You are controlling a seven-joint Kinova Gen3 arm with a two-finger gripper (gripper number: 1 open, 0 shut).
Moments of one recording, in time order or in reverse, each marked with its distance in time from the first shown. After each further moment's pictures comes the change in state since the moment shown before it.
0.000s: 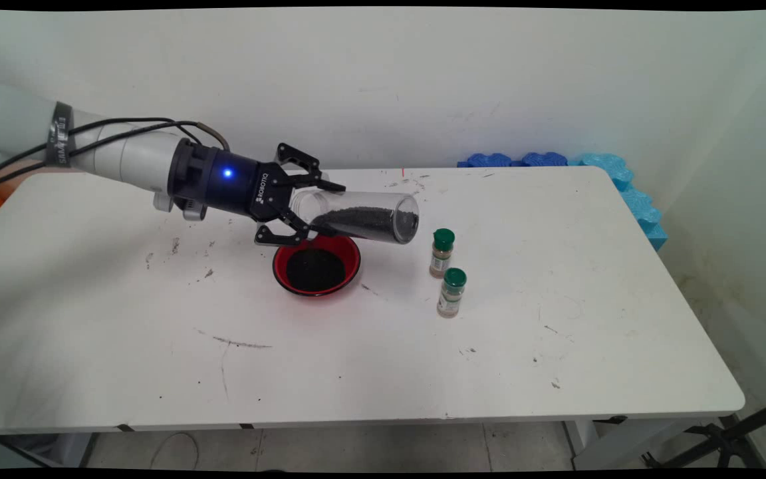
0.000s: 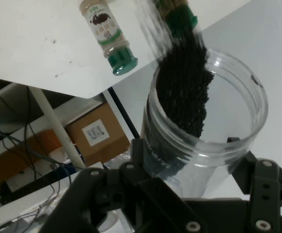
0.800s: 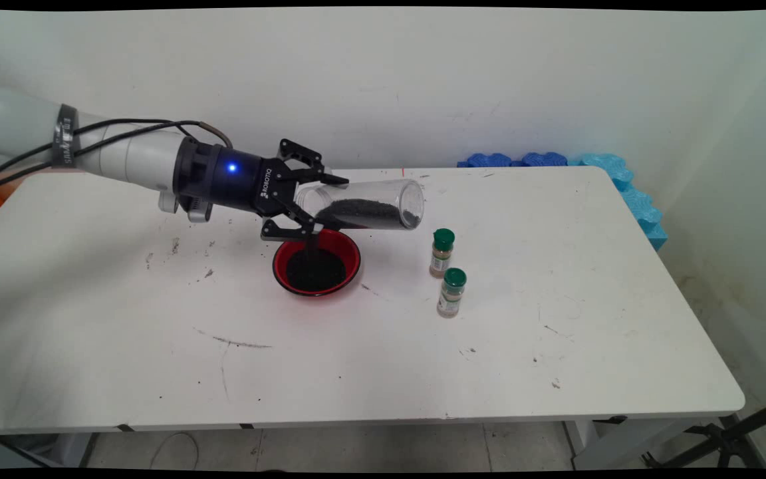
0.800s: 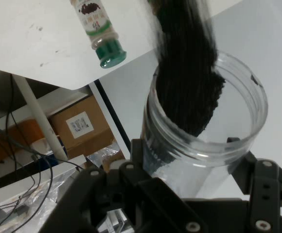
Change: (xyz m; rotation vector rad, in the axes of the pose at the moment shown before) arm 0.003 0.002 0.003 -0.031 -0.022 -0.062
